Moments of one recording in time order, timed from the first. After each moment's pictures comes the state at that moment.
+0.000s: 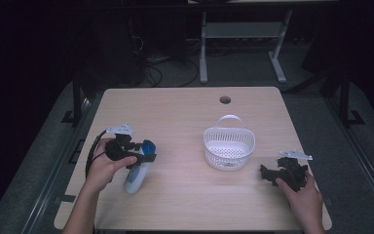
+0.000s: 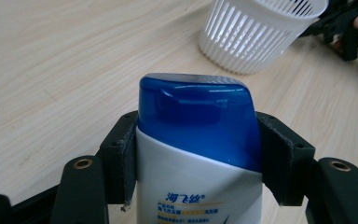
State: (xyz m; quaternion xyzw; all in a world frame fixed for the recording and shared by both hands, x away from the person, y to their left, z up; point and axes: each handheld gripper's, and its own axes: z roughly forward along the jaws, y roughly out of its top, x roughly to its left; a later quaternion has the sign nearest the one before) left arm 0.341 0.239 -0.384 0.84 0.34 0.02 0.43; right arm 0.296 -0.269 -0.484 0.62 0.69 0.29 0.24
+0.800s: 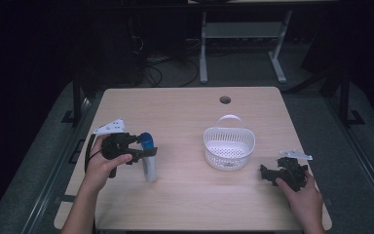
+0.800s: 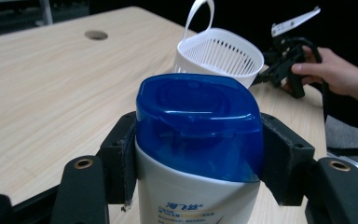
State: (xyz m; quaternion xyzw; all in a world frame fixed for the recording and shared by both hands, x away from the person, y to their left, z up) left arm 0.338 0.243 -0.370 0.80 0.26 0.03 0.54; right arm 0.296 -0.269 -0.484 0.62 0.69 0.29 0.24
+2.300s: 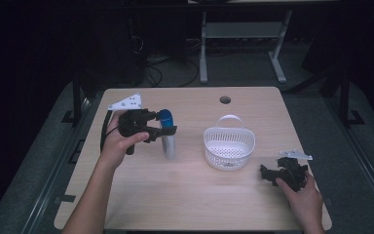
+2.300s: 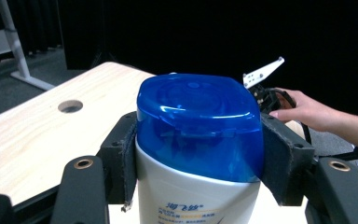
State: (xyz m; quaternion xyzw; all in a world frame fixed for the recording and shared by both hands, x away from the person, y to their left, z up) left arm 0.370 0.186 -0.311 0.79 0.18 0.04 0.58; right arm 0.296 -0.269 -0.483 0.62 0.69 0.29 0.24
